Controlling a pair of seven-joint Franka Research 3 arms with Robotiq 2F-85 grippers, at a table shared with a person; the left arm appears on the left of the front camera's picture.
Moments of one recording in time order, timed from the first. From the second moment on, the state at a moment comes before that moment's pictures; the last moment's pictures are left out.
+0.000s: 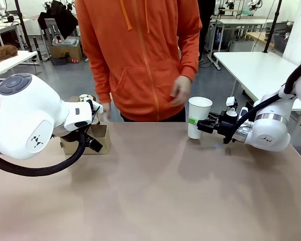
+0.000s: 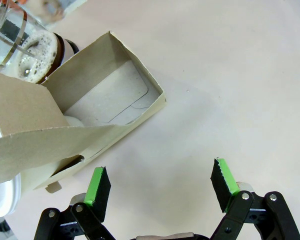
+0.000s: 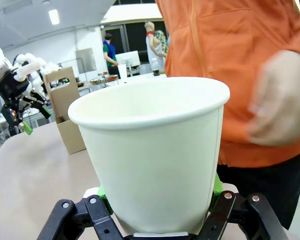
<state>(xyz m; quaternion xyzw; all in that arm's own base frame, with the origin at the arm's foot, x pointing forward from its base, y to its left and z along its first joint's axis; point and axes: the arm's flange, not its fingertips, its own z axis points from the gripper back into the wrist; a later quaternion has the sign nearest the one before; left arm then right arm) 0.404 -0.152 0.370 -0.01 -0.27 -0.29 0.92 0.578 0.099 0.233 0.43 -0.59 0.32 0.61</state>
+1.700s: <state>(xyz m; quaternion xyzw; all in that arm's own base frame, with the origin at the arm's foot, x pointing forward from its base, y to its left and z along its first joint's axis) 0.404 -0.152 0.370 -0.01 -0.27 -0.29 0.92 0.578 0.099 0.233 0.43 -0.59 0.32 0.61</state>
